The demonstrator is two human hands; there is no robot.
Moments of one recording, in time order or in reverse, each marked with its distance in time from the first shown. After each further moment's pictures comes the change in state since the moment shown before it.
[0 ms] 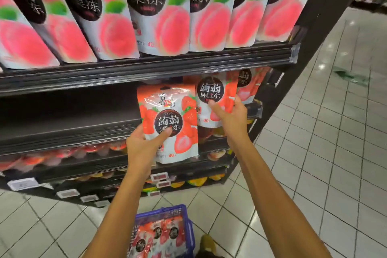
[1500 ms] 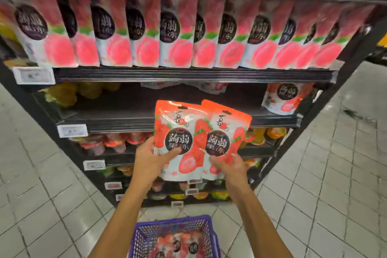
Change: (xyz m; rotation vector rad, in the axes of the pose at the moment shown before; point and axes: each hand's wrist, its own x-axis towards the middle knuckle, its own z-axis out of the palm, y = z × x) left_hand -0.073 0.026 -0.222 0.038 -0.104 0.121; right_hand -0.213 0.032 0.130 0.092 -0.200 0.152
